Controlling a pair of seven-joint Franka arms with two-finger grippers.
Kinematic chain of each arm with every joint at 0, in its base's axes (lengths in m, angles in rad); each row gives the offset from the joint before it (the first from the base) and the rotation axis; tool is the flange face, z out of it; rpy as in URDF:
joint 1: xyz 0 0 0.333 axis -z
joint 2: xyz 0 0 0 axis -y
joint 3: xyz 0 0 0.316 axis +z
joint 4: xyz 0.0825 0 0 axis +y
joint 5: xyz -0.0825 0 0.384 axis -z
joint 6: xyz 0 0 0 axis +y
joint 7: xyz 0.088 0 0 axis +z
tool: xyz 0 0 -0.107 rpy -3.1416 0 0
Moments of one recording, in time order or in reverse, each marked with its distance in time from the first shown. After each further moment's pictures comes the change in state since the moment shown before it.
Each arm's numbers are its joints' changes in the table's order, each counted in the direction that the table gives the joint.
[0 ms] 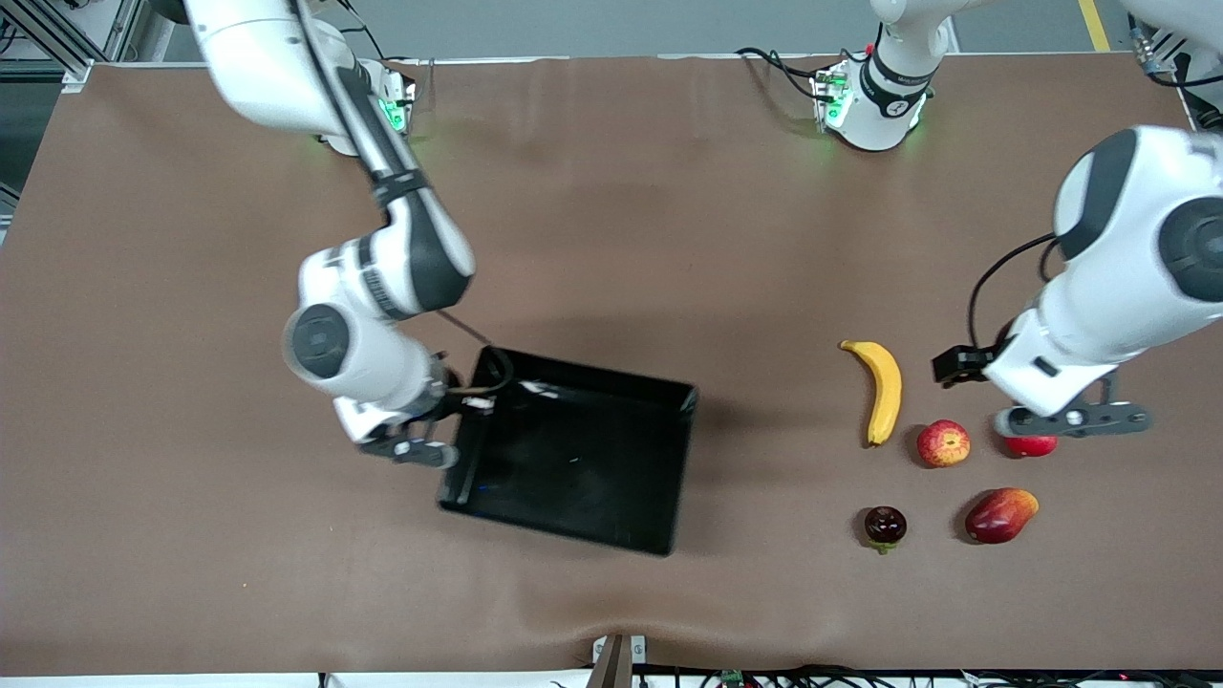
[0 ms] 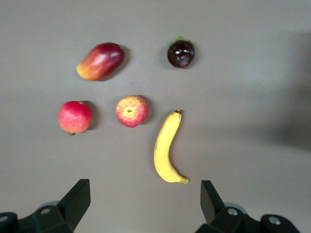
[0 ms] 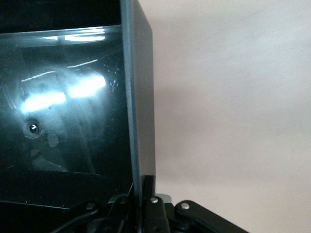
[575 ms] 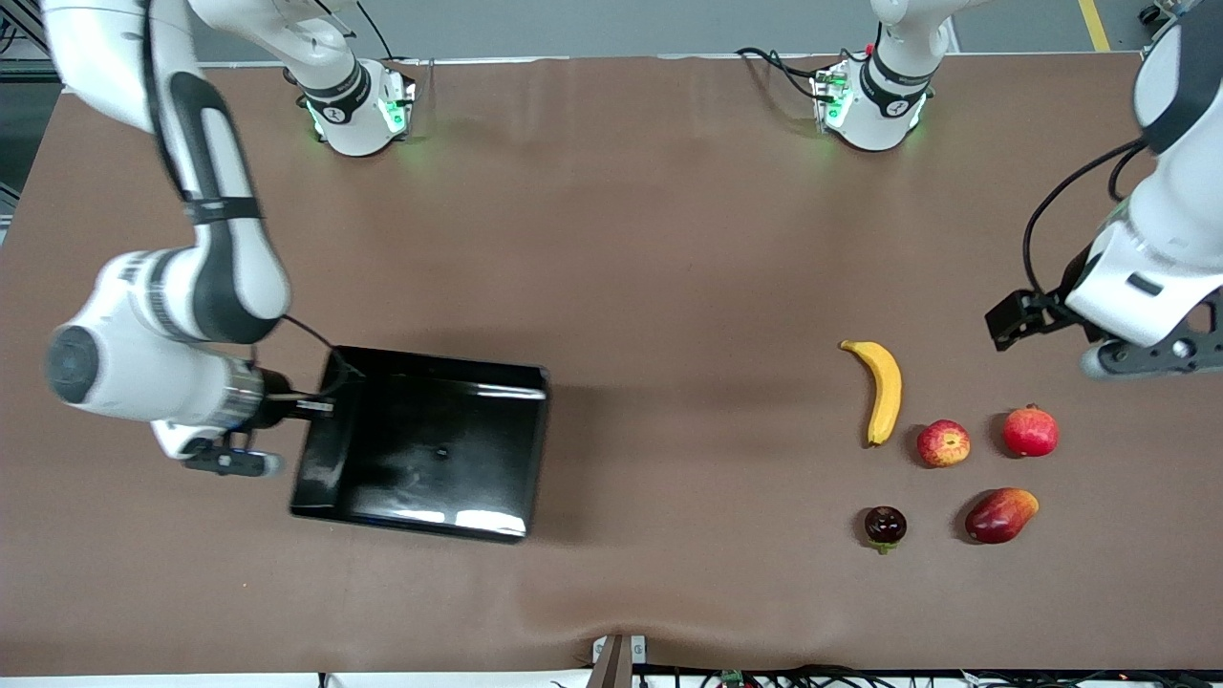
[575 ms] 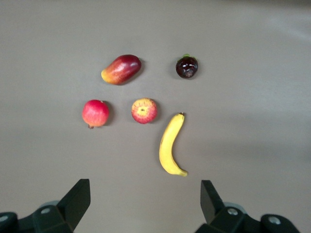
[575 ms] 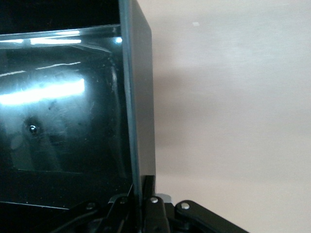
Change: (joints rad) left arm -0.036 0.149 0.000 -0.027 0.086 0.071 0.000; right arm 0.291 0.132 -0.003 0.159 0.002 0.087 0.410
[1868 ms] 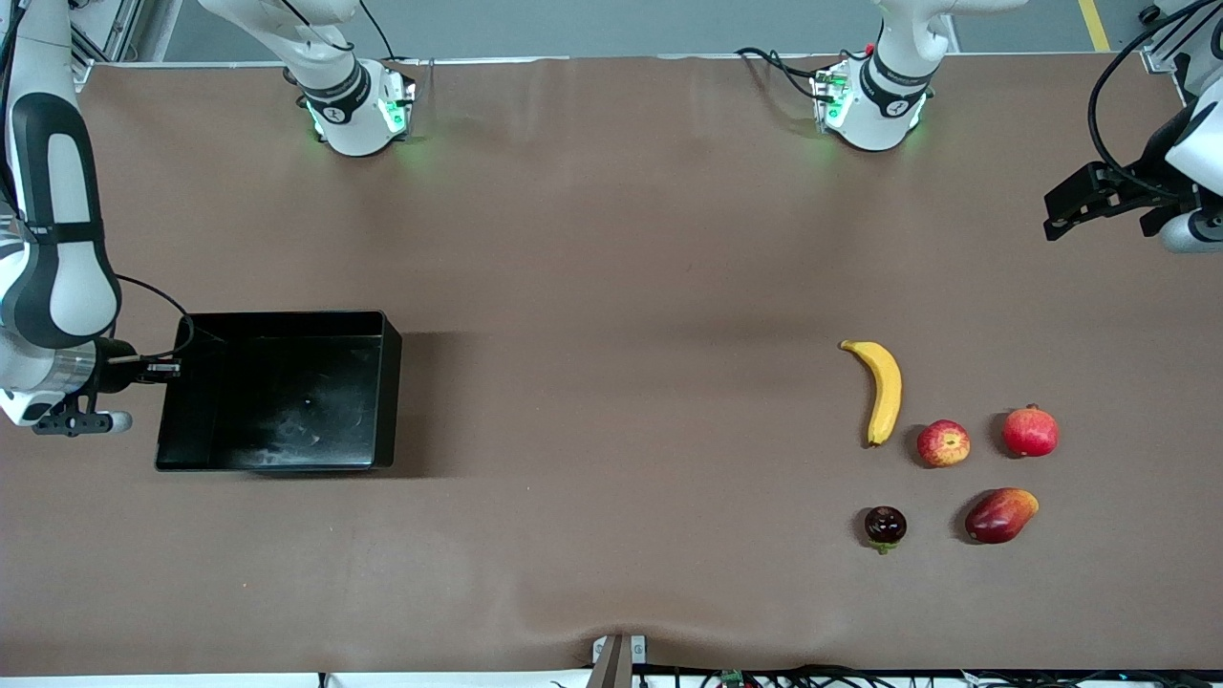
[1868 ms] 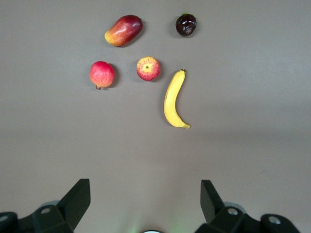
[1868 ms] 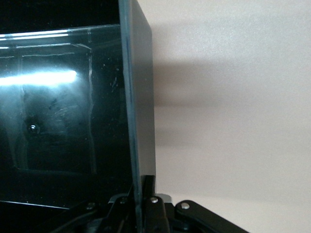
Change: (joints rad) left arm 0.422 0.209 0.572 0.051 0.190 0.187 -0.205; right arm 0.324 0.016 -0.001 0.120 0.113 0.010 0.387
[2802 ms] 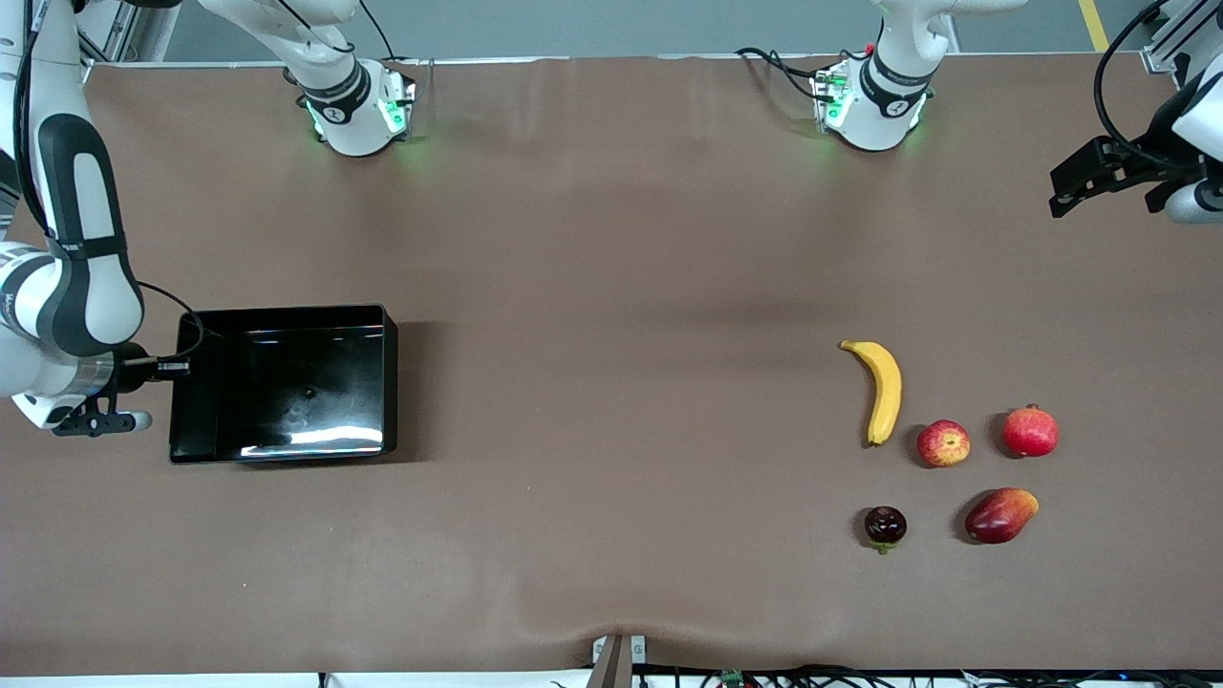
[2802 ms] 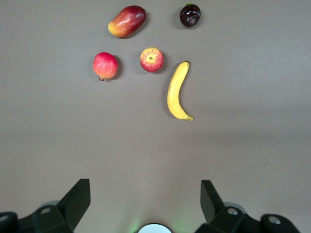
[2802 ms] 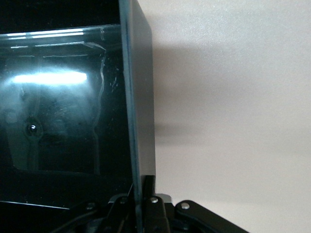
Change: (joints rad) left arm -0.003 0.075 0.009 0.079 0.000 -0.001 -0.010; right arm 0.002 -0.042 0.005 0.007 0.090 -0.023 -0.001
